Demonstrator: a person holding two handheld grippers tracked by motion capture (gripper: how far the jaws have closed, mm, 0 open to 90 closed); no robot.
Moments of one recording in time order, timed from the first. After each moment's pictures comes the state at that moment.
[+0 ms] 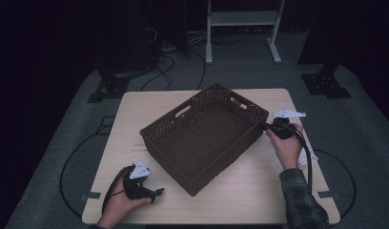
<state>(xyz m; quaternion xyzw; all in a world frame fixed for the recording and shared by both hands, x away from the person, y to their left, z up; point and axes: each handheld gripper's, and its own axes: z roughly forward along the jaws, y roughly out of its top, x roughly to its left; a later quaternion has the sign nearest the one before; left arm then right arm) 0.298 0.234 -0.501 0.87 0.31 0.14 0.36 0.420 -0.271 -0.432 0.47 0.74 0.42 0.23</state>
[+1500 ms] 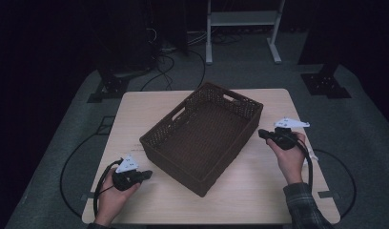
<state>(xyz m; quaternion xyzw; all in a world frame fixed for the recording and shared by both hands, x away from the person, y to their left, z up) 0.298 0.257 -0.462 0.84 0.34 0.14 0.39 0.377 -0.264 -0.428 0.44 0.75 0.44 0.22</state>
